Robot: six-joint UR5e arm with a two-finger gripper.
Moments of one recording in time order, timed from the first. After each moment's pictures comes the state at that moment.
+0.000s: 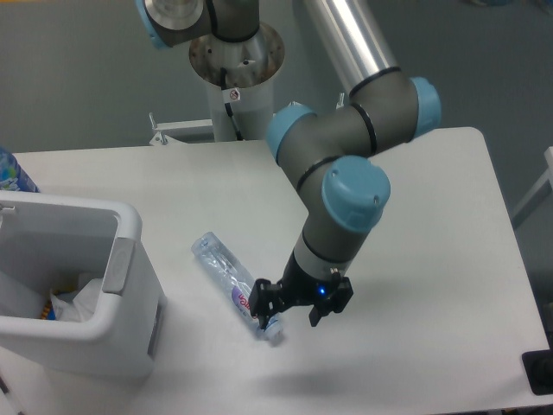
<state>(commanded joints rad) 2.40 -2.16 -1.33 -1.18 1.34 0.16</state>
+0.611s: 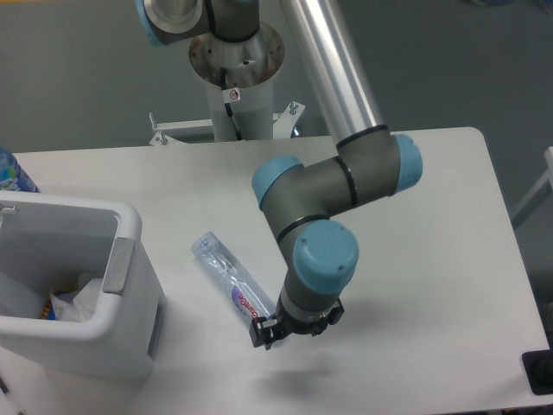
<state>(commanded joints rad) 2.33 -2.24 -1.29 -1.18 1.51 -0.02</state>
